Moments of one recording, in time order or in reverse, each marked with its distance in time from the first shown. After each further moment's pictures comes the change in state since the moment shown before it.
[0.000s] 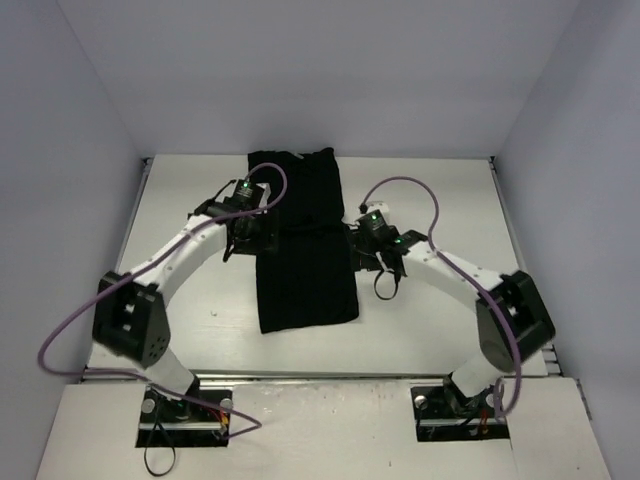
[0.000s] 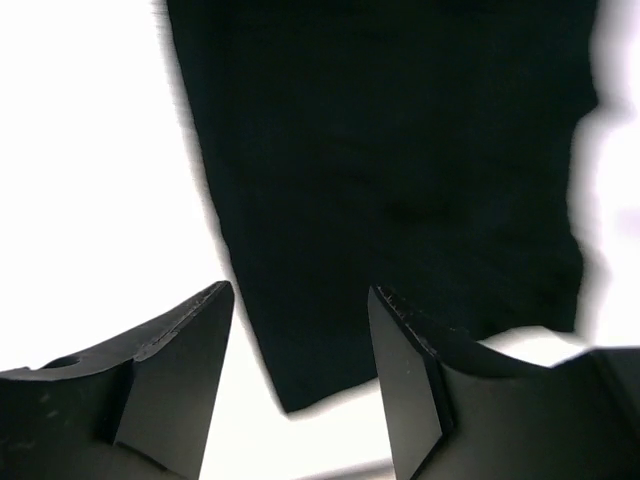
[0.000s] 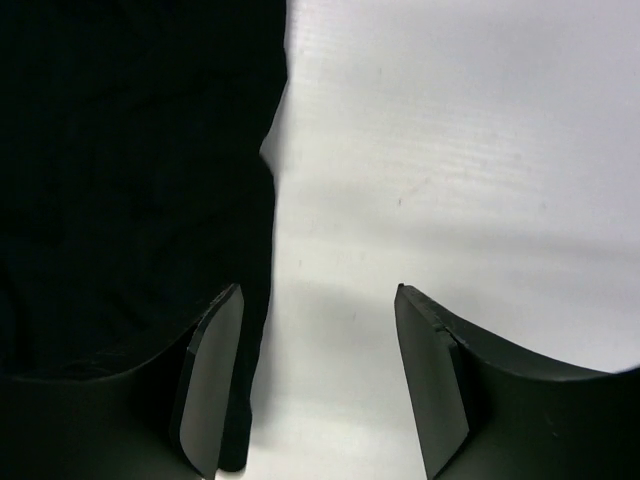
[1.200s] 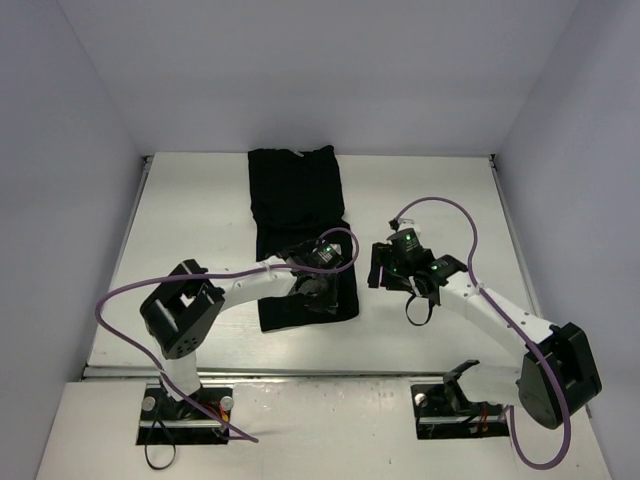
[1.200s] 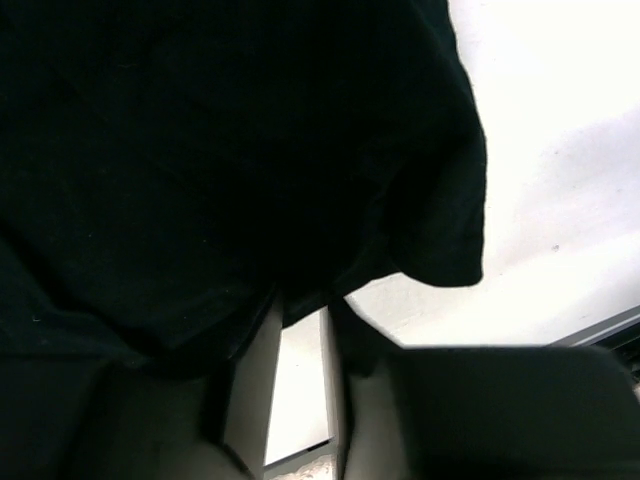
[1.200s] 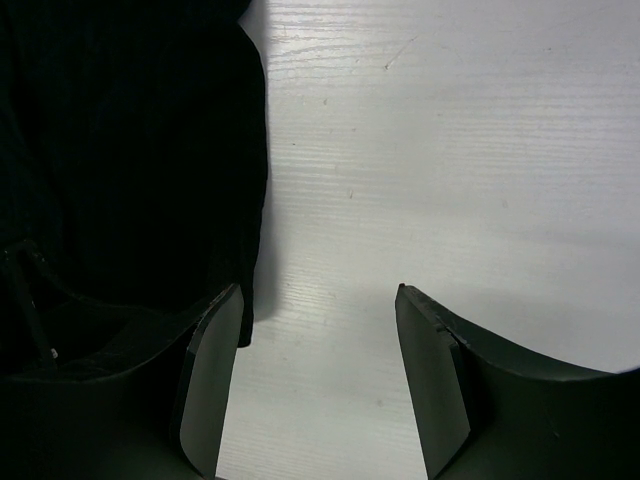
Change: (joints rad) left arm -0.468 0.152 -0.167 0.270 0.059 -0.374; right arm -0.048 -0.374 -0.265 -0.046 -0.146 0.153
